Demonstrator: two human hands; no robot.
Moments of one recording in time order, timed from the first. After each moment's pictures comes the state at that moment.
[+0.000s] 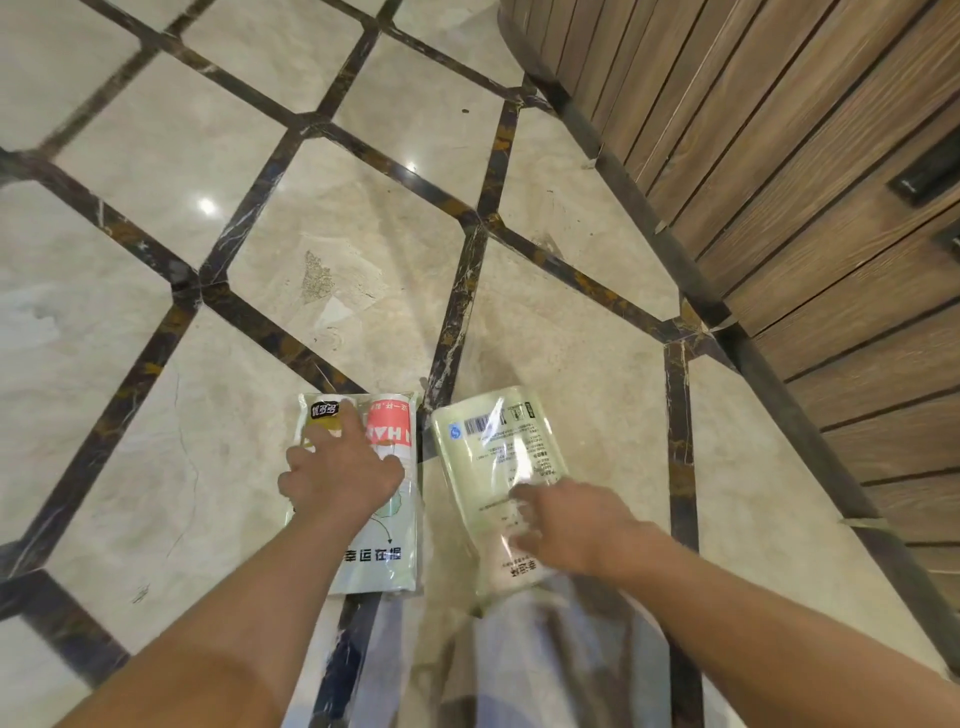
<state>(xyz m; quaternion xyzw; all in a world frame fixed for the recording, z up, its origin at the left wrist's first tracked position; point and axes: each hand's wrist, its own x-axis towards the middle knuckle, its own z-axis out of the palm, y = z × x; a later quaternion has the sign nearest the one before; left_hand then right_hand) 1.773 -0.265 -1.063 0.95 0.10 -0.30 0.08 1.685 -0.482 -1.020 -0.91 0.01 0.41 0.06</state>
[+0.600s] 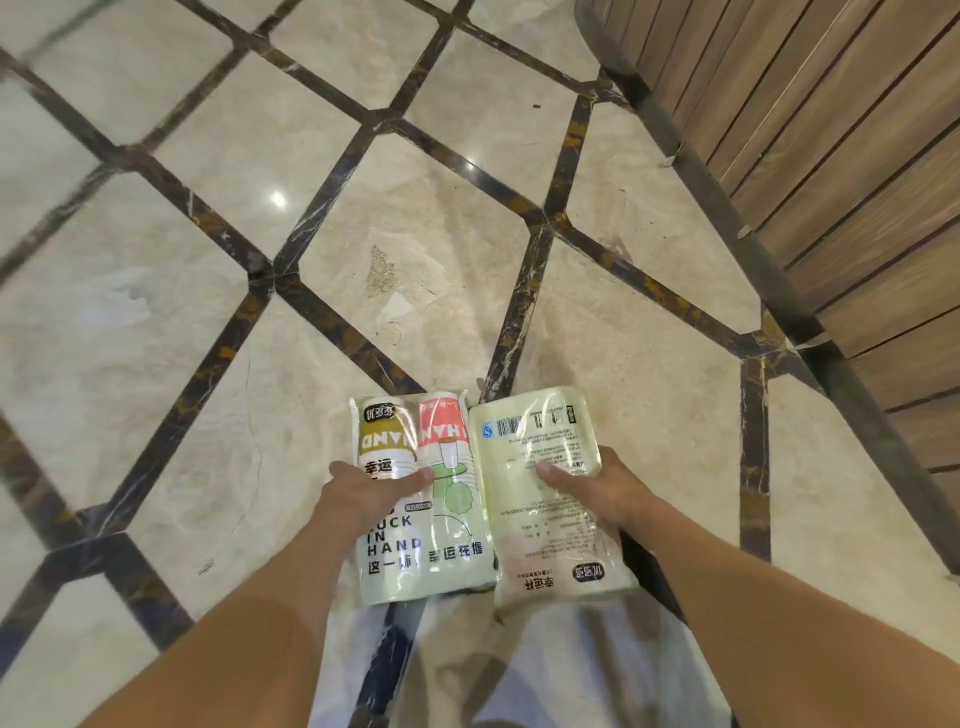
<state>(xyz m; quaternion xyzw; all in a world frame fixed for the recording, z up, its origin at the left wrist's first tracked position) 1.770 -0.206 -1.100 0.81 0.31 -0.37 0.35 1.723 -0.510 -1.135 -0.77 0.30 0.32 0.46</state>
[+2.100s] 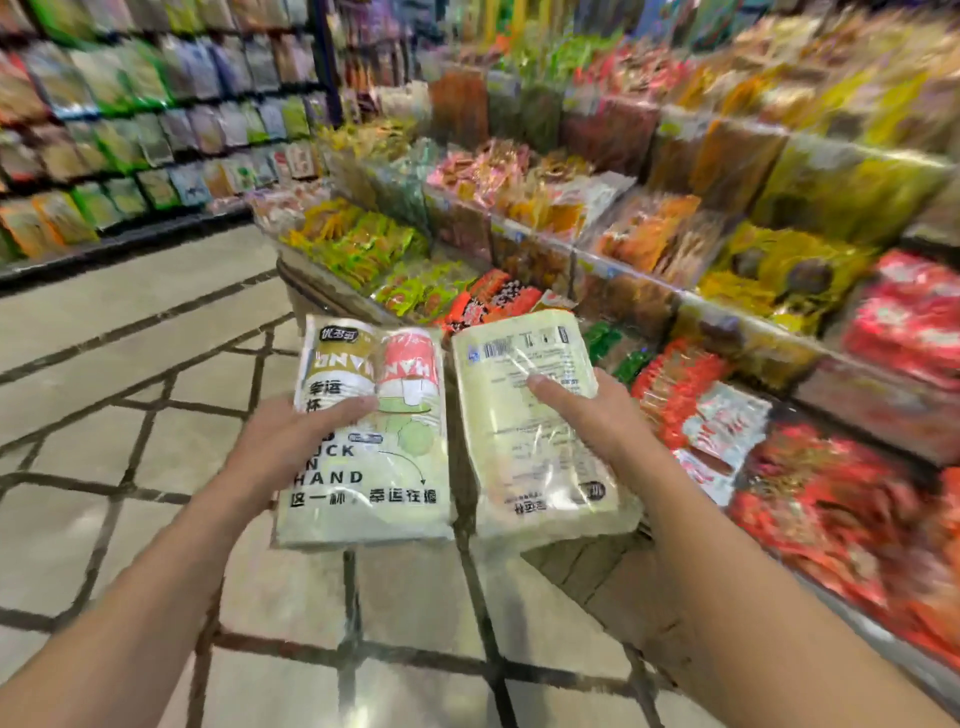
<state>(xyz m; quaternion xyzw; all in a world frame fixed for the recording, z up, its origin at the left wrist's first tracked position) 1.699 -0.382 -0.129 0.80 -0.10 -0.24 0.53 1.516 -0.639 -0.145 -0.74 0.35 -0.17 0.54</state>
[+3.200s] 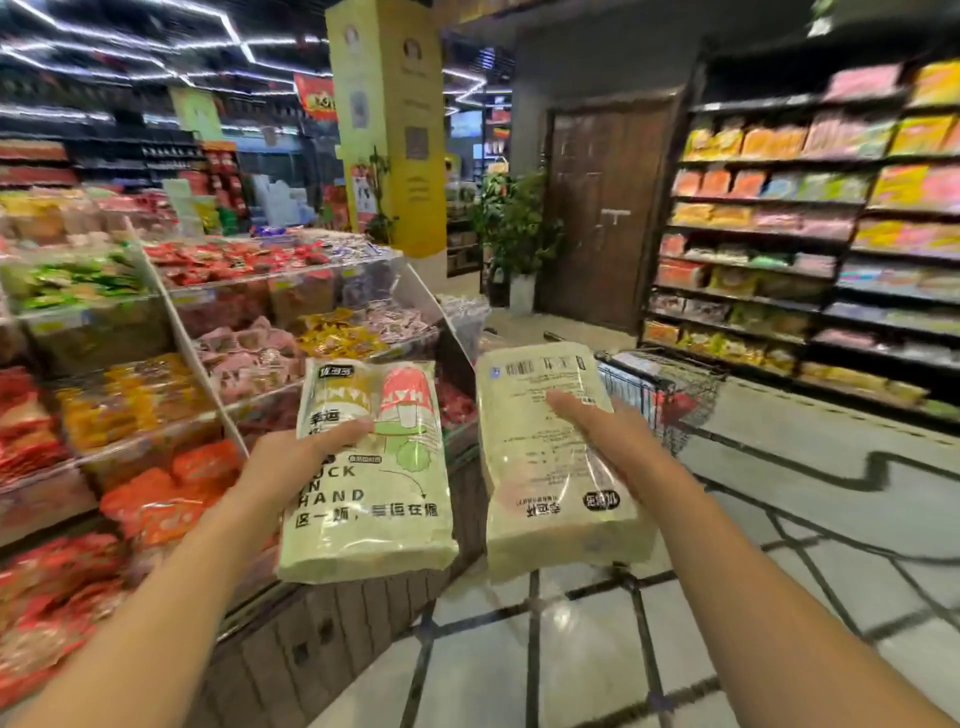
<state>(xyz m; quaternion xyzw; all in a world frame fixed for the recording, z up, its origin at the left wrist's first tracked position) 1.001 -0.505 0.020 0.46 -0.63 -0.56 0.29 0.724 -0.324 0.006 -0.27 0.69 -0.61 0.26</state>
